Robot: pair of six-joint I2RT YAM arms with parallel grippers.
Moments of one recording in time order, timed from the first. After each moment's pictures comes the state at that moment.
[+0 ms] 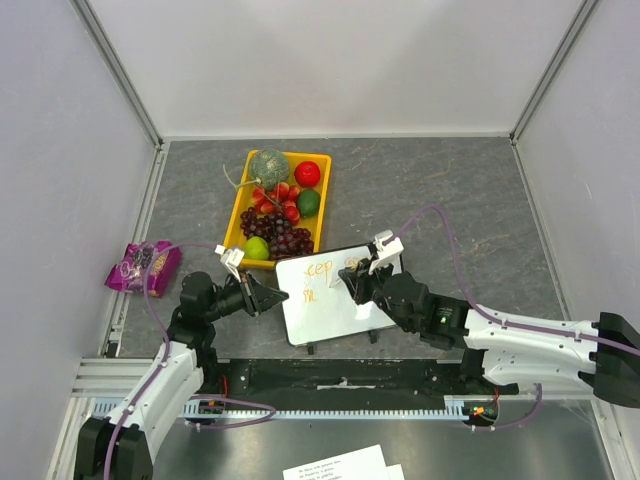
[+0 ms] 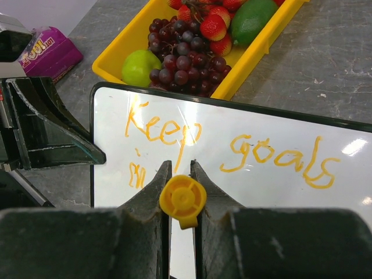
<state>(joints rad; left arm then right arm) -0.21 0.59 0.06 0.26 0.79 -0.60 1.18 1.01 0.56 0.18 0.53 0.45</state>
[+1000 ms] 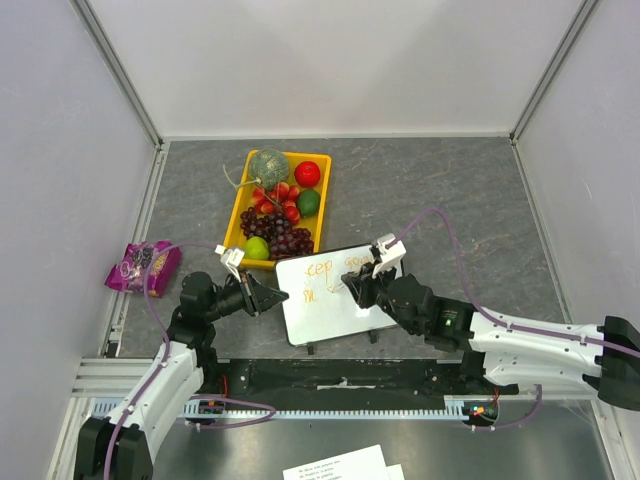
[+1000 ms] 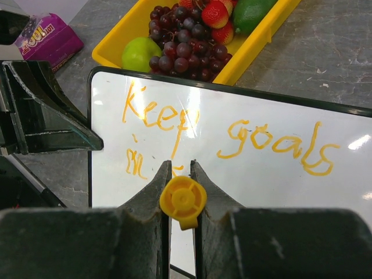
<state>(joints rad) -0.21 0.59 0.06 0.26 0.79 -0.60 1.18 0.97 0.54 0.16 0.50 0.45</state>
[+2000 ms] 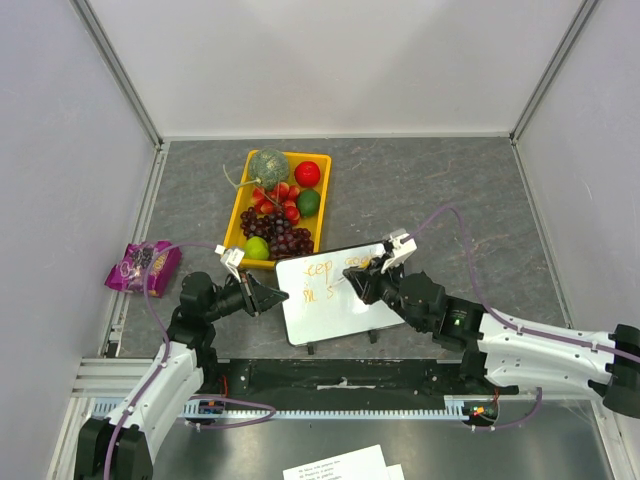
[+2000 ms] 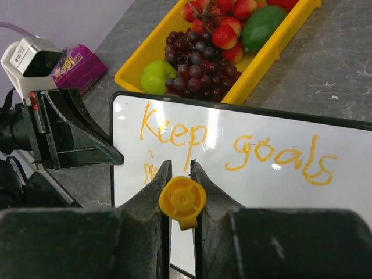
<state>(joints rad) -0.21 0.59 0.06 0.26 0.80 -0.60 1.15 0.91 0.52 0.18 0.46 0.50</state>
